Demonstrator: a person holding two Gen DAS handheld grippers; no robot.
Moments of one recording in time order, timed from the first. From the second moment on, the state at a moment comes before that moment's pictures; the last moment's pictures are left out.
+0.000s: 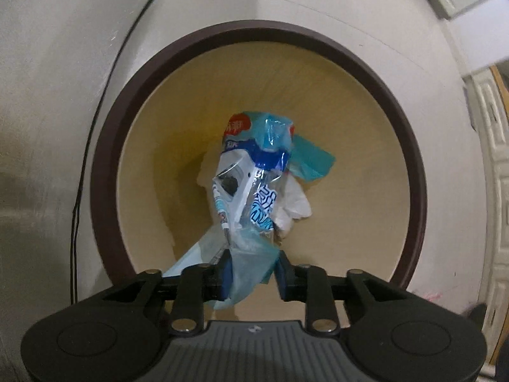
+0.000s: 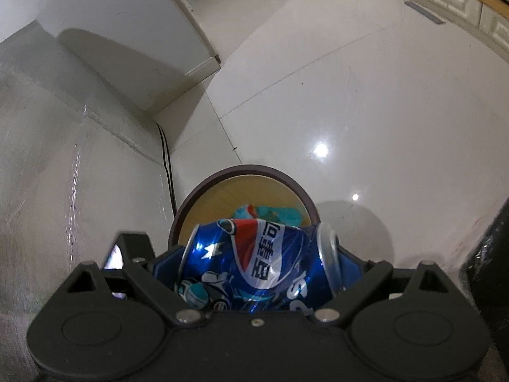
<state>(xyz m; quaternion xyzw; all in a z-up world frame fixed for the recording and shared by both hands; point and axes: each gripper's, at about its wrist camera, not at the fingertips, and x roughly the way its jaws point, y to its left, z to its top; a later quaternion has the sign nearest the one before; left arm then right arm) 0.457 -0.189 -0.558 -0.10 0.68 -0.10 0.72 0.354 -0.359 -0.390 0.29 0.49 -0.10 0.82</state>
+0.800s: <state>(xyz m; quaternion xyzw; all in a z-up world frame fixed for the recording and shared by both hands) 0.412 -0.161 -0.495 0.02 0.64 -0.12 0.76 0.404 -0.344 -0.458 0.25 0.56 -0.06 0.79</state>
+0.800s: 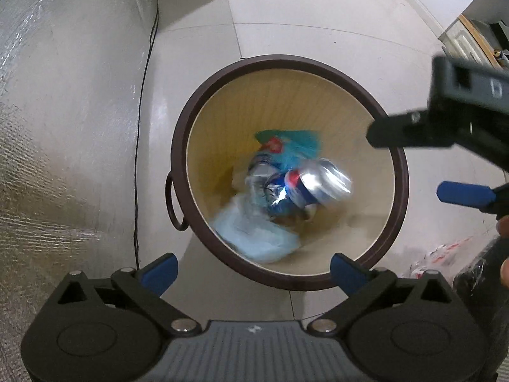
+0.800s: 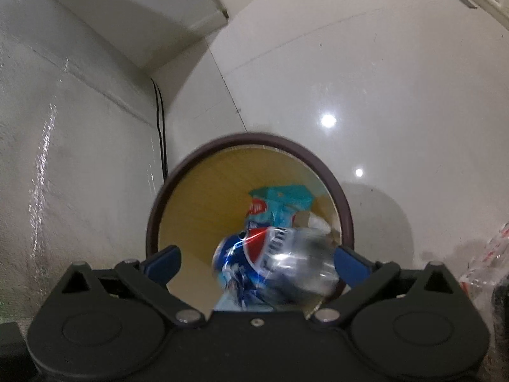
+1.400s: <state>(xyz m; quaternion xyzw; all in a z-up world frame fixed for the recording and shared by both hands) 0.395 -0.154 -0.454 0.02 0.62 -0.12 0.78 0.377 -0.349 -0.435 0.13 0.60 -0.06 0.79</state>
